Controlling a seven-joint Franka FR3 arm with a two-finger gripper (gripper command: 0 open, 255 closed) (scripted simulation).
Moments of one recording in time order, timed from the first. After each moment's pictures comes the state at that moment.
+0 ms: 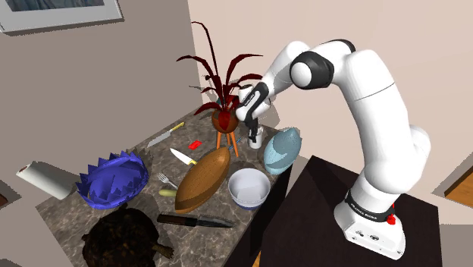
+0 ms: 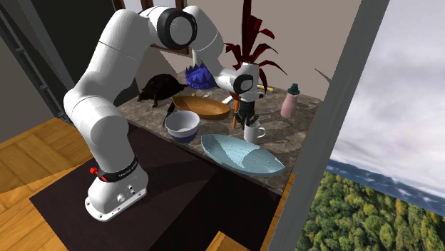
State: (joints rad) arm -0.15 0.71 -0.15 -1.82 -0.03 2.40 -0.57
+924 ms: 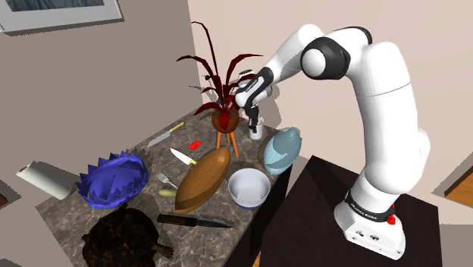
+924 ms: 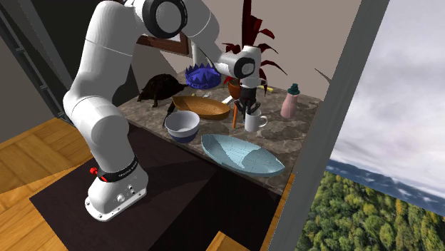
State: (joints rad) arm -0.14 0.56 -0.16 -1.84 -0.04 2.28 -0.58
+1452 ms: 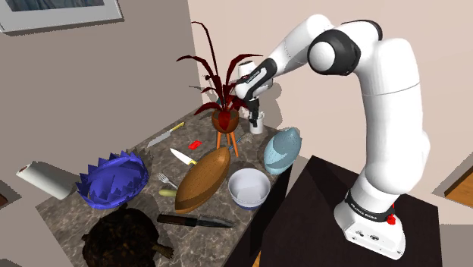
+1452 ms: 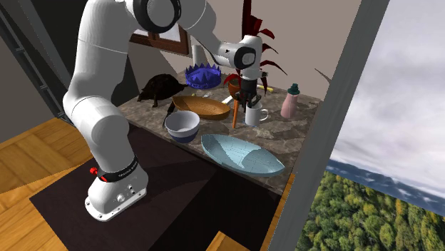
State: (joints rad) arm -0.14 0.49 -0.17 -1.85 -0.05 2.20 -0.58
